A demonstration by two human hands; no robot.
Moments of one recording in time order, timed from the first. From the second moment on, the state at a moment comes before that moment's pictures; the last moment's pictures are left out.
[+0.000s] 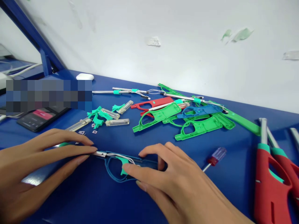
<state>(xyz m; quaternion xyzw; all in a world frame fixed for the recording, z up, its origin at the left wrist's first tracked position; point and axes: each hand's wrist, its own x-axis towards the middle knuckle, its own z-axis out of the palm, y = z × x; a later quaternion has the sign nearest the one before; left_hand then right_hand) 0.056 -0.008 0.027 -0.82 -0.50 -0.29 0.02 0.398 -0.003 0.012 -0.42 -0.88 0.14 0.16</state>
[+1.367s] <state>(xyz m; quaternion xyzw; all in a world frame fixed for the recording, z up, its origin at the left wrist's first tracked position) 0.053 0.001 0.034 -0.82 -0.49 -0.29 0.00 0.404 0.007 0.022 -0.40 -0.87 0.23 0.18</state>
